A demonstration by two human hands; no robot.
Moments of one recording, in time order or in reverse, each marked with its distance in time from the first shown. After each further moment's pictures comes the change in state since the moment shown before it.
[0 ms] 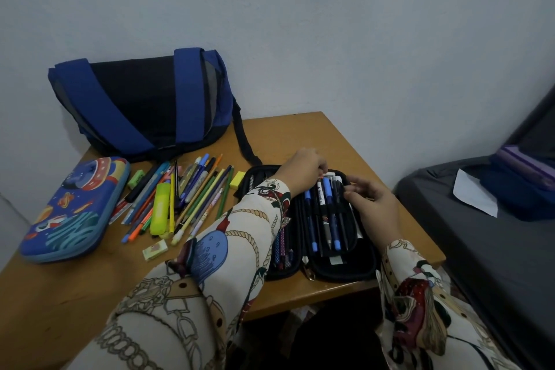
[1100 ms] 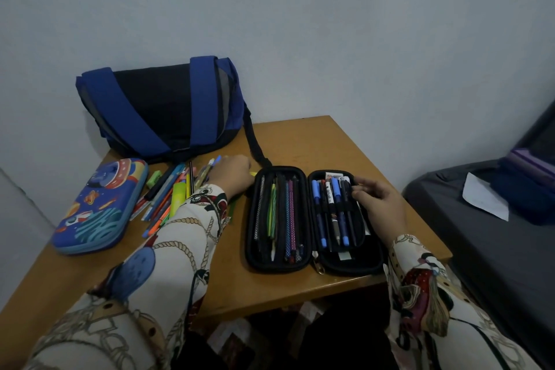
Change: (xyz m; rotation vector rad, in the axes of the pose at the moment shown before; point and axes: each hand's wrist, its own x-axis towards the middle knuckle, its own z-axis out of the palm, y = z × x) left_hand -0.078 -0.086 -0.061 0.188 0.046 -0.504; right_hand 0.004 0.007 -0.002 -0.042 -0.014 0.036
